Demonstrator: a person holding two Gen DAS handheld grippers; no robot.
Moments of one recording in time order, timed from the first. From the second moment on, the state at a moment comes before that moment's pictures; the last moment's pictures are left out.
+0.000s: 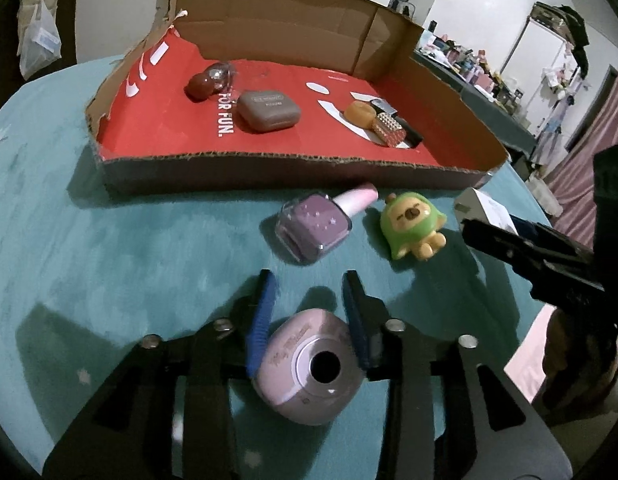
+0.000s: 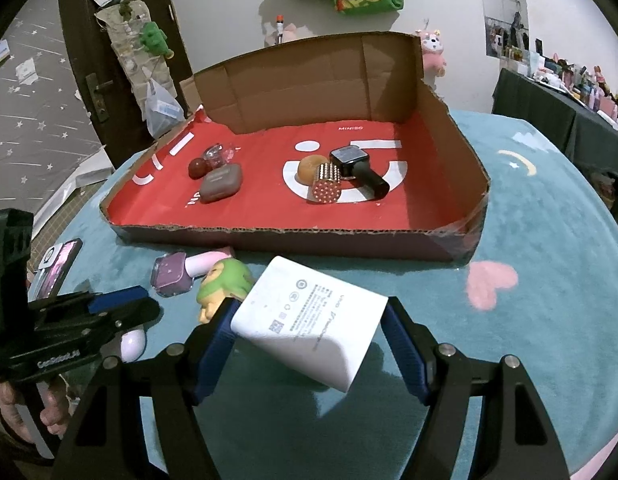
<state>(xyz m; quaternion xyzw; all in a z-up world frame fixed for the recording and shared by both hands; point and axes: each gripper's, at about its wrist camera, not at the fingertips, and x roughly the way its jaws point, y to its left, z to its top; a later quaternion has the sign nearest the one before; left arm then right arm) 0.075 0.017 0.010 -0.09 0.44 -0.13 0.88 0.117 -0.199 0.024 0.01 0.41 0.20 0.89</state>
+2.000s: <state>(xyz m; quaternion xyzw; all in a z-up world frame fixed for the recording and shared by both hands) 0.073 -0.010 0.066 0.00 0.34 -0.13 0.93 0.111 -0.193 0.048 0.00 0.38 0.21 0.90</state>
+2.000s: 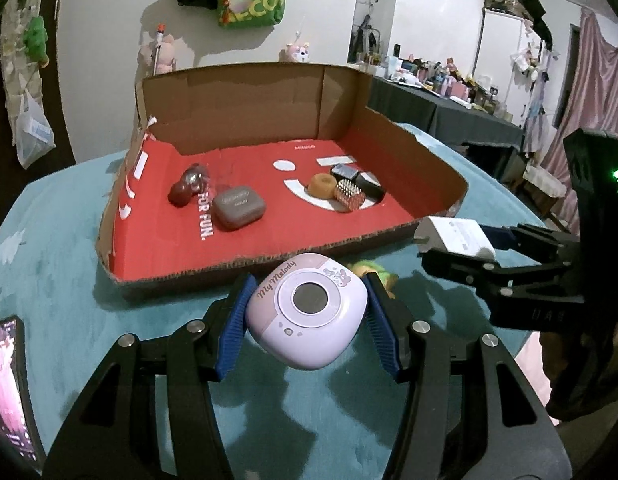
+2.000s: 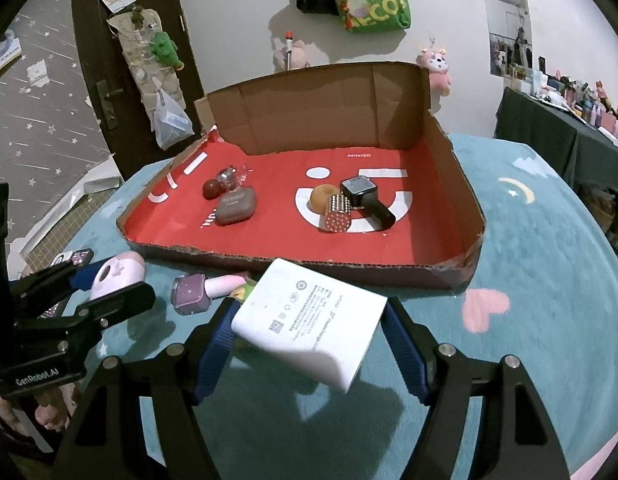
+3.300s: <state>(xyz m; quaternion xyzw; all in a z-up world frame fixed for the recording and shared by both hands) 0.162 0.012 0.055 -0.05 0.40 -0.13 0.90 0.173 -0.173 0.048 -0.01 0.40 0.22 0.89</state>
